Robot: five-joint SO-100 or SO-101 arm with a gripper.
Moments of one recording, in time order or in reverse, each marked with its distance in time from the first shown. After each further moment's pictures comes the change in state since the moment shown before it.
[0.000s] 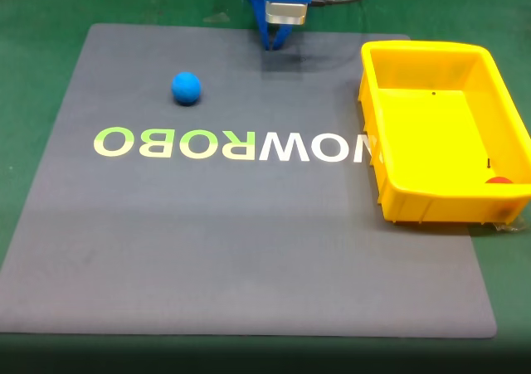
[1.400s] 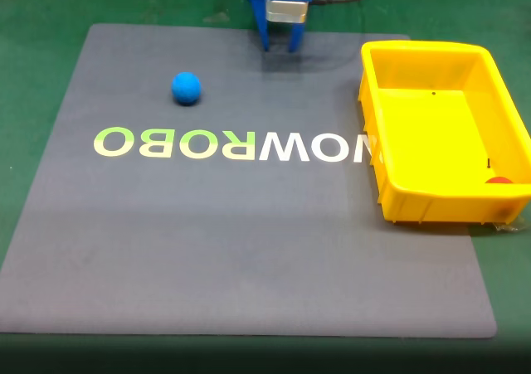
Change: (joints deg) arm -0.7 0.0 -0.3 -1.1 -0.3
